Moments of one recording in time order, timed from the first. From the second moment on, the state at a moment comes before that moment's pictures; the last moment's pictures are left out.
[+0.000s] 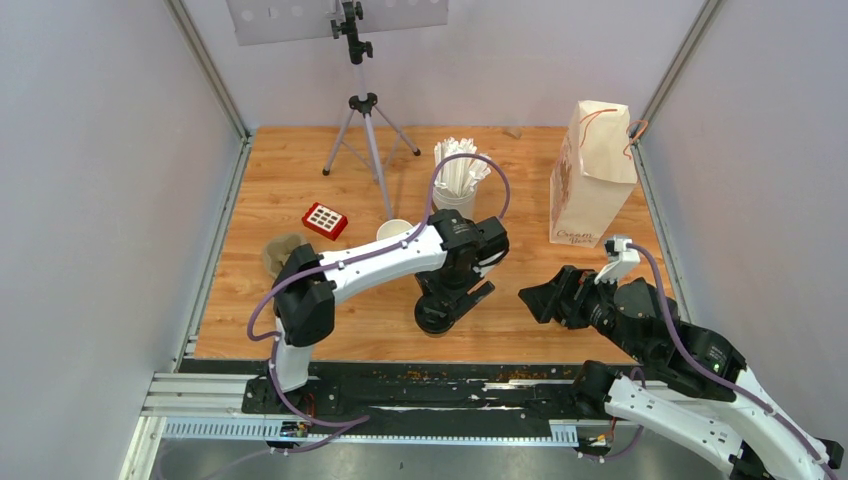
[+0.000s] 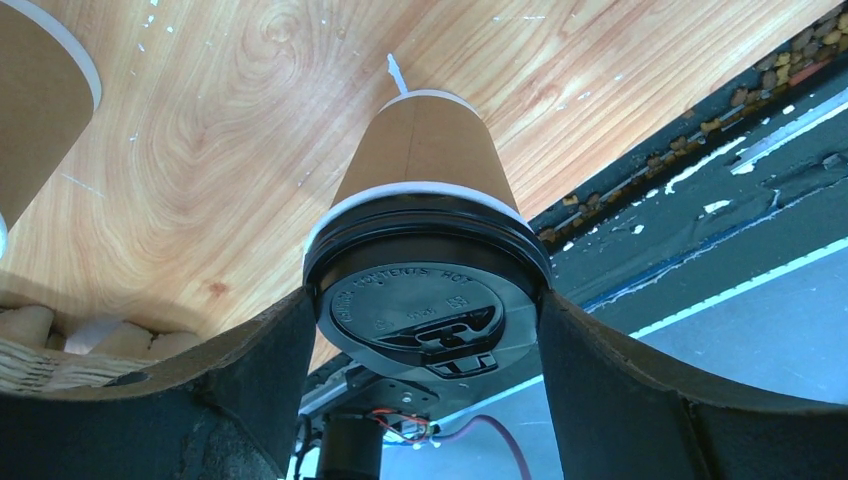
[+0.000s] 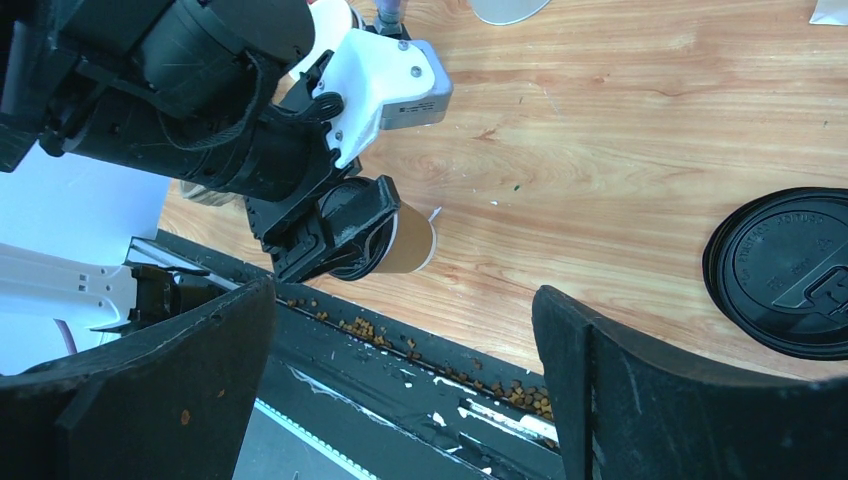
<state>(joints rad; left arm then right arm) -1.09 1.94 1.76 -1.28 -0.02 -0.23 0.95 0.43 0.91 -0.91 0.35 0.76</state>
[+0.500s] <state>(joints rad) -1.09 1.96 1.80 -1.30 -0.04 -0.22 0.95 0.42 0.89 -0.90 0.33 0.76</state>
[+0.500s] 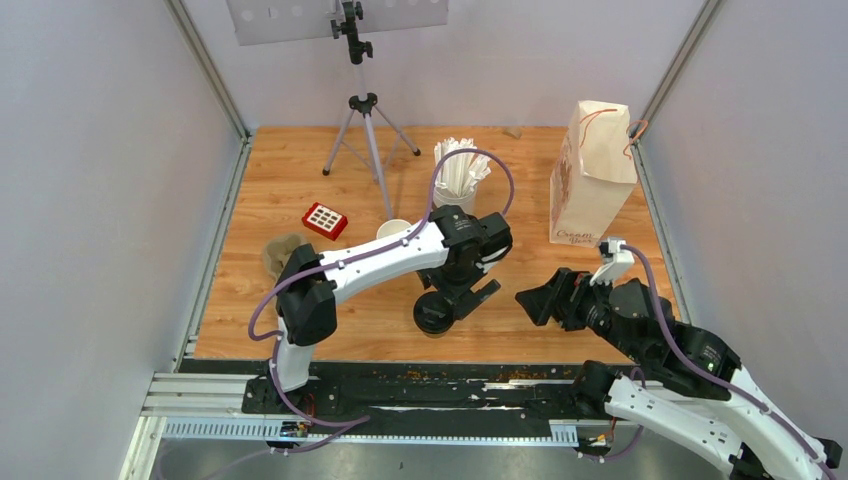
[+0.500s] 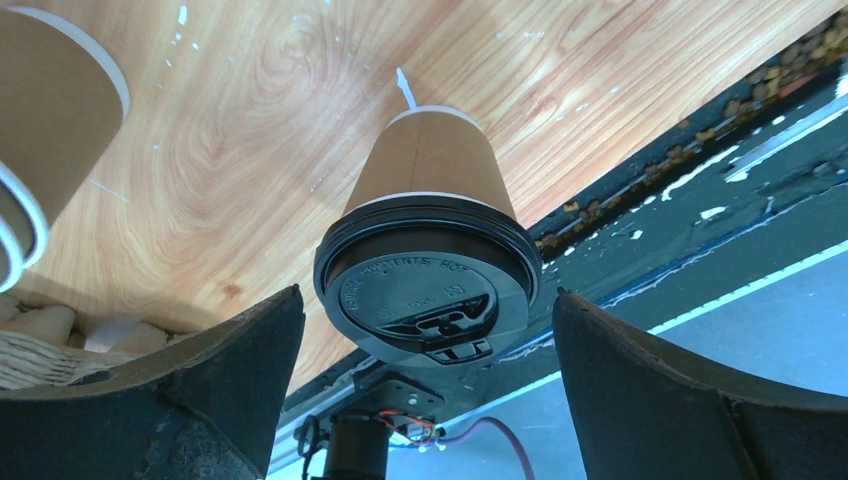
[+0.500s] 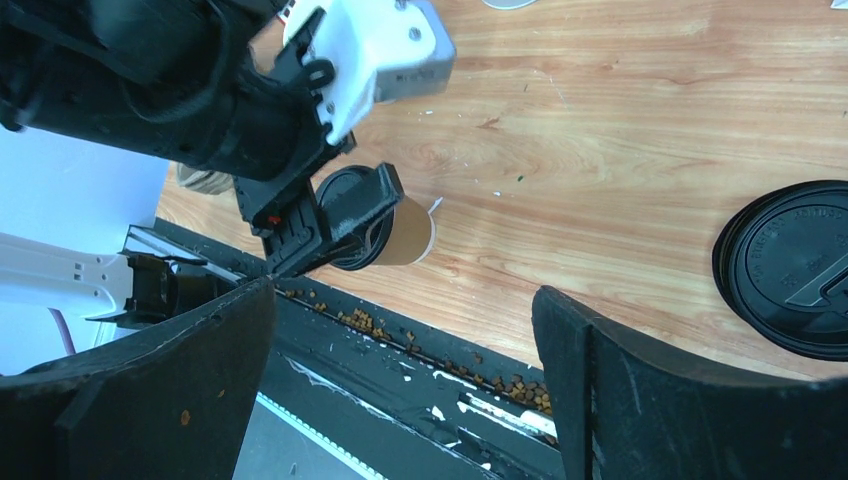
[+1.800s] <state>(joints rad) -0.83 1.00 0.78 -0.47 0.10 -0.51 0.95 1.15 0.93 -0.56 0.05 0.62</state>
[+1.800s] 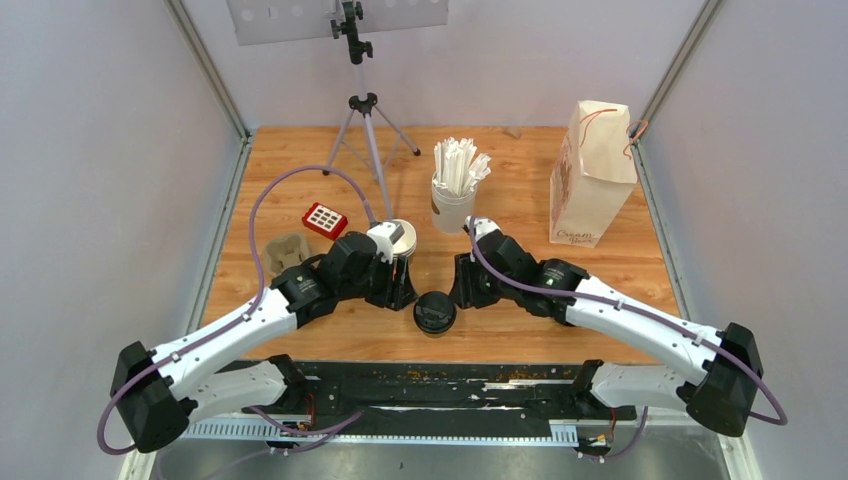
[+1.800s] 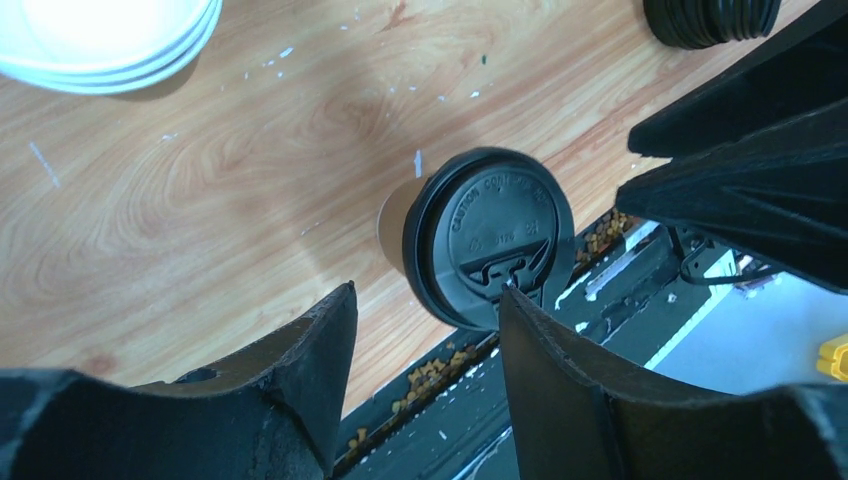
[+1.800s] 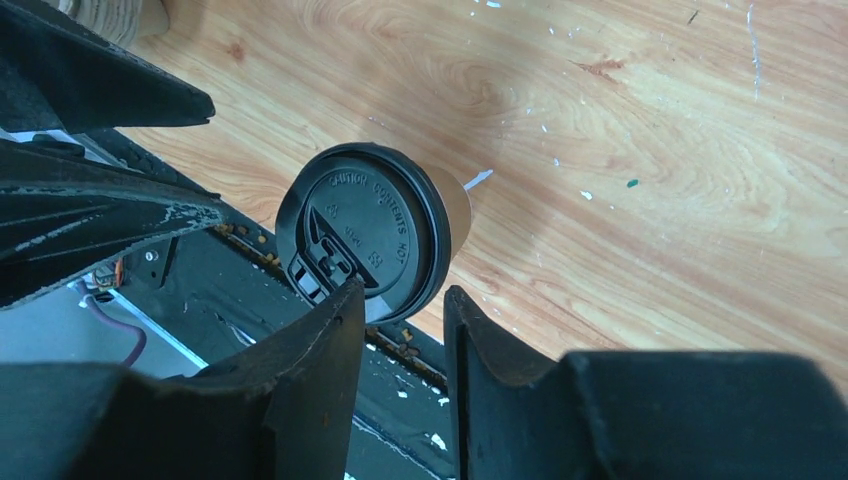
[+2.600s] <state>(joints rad) -0.82 1.11 0.71 -0.31 0.17 -0.51 0.93 1.28 0.95 -0.54 -0.02 0.56</state>
